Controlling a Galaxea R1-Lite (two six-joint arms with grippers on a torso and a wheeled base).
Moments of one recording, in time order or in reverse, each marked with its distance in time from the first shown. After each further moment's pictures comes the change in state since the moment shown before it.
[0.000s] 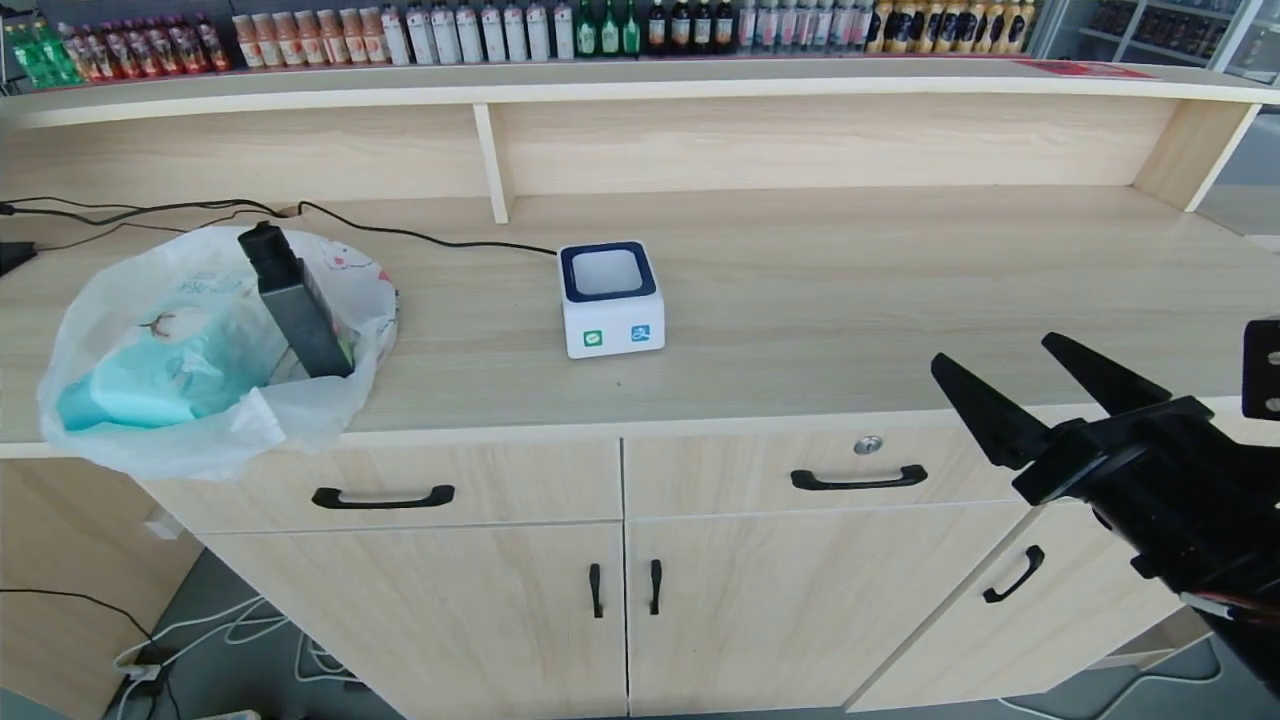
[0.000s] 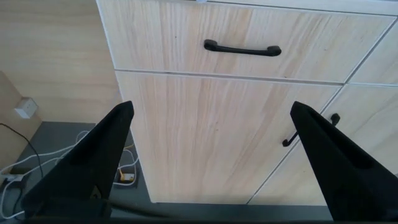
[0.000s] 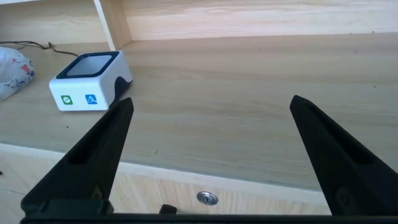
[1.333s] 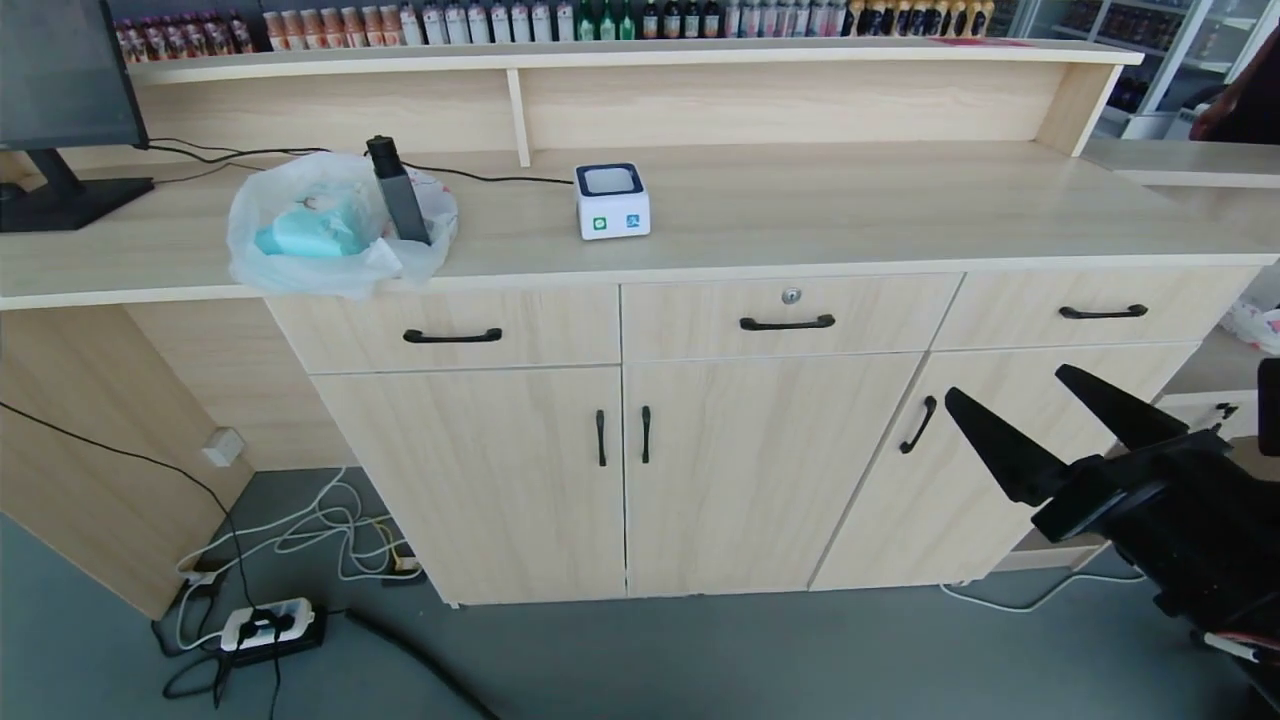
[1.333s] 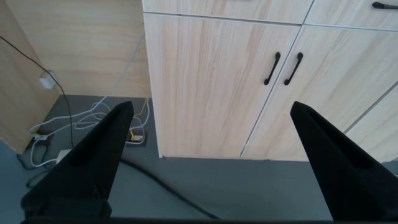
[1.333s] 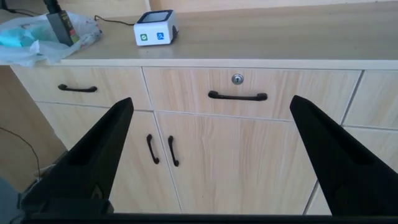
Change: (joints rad) left arm 0.000 0.000 0.000 0.000 0.000 0.001; right arm -0.003 -0.032 0.089 0.000 -0.001 0.002
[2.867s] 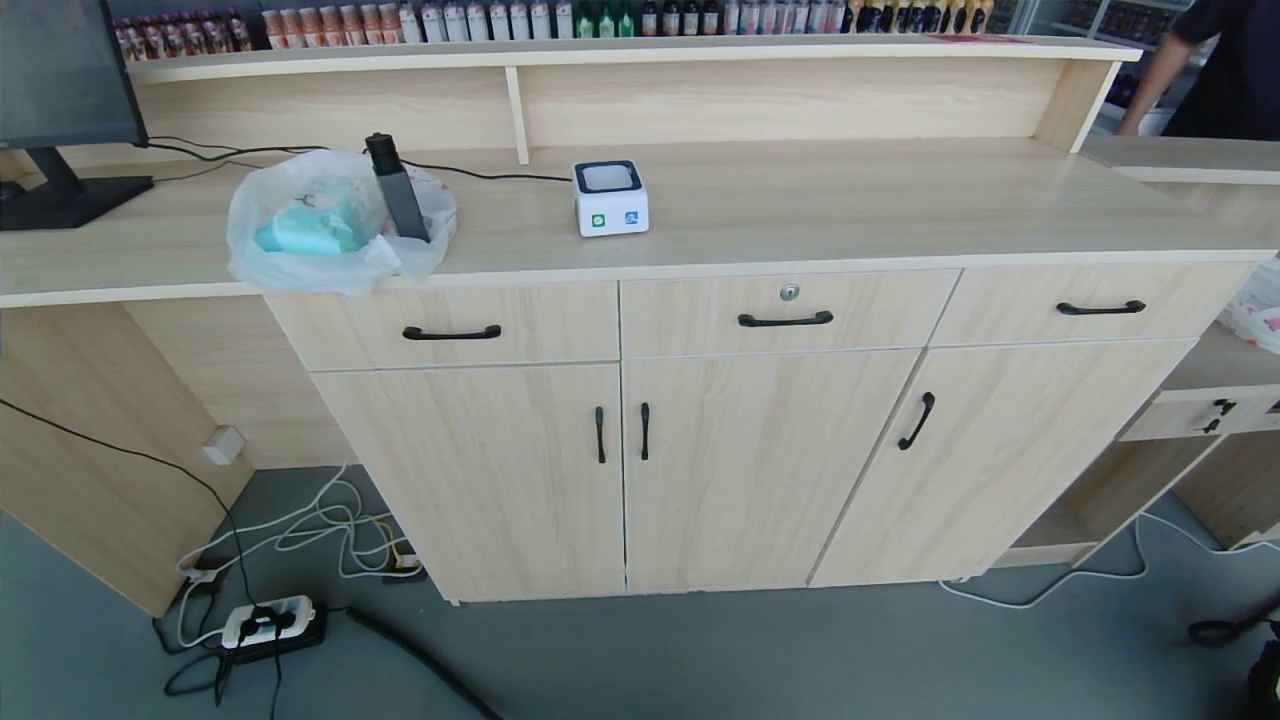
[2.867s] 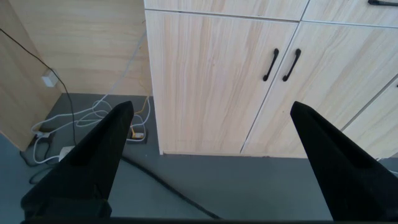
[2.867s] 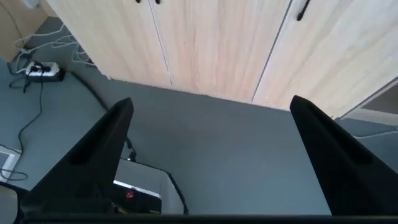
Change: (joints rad) left arm 0.000 0.000 0.000 0.000 0.000 0.001; right arm -0.224 -1.251 0.151 1.556 0.049 0.001
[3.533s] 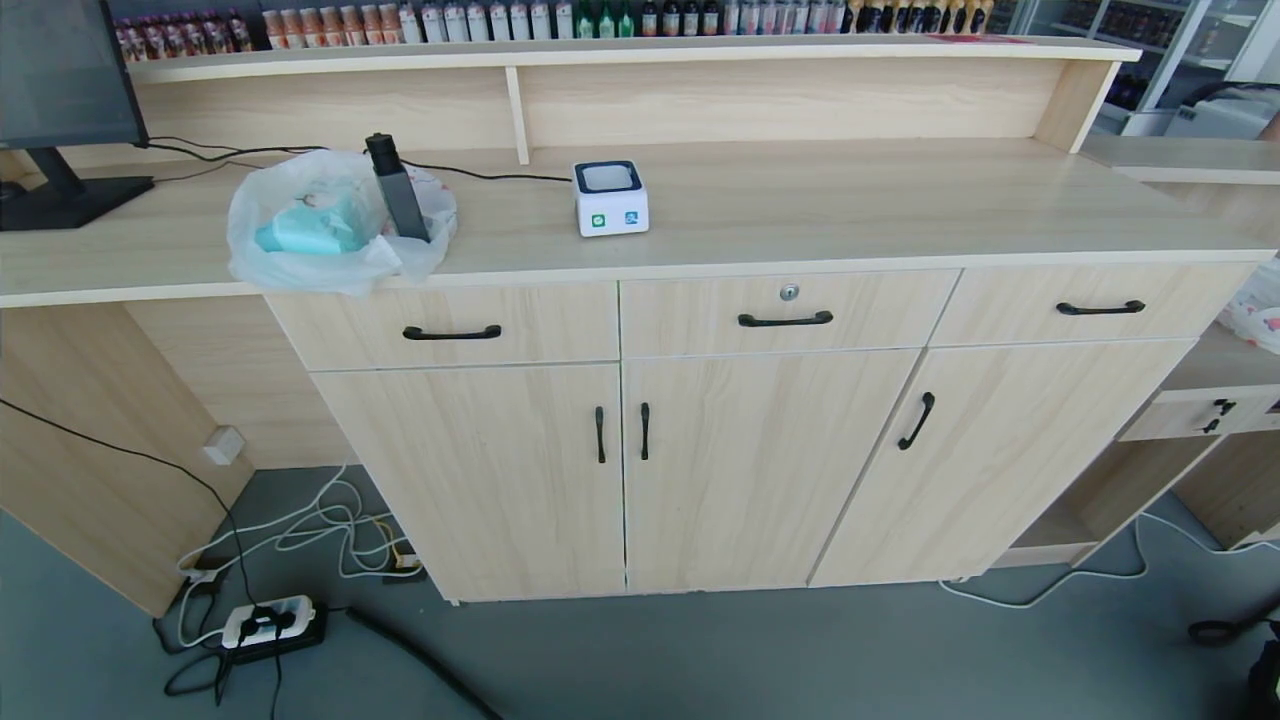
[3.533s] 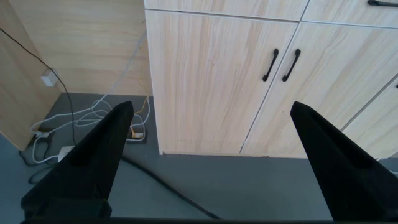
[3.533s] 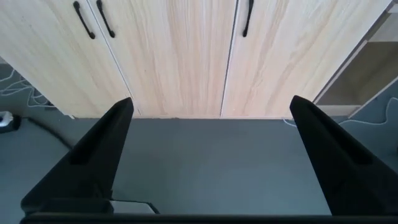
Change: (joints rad) left arm 0.000 0.000 0.000 0.000 0.000 -0.001; right arm -0.158 -0.125 0.005 0.009 0.024 -0.009
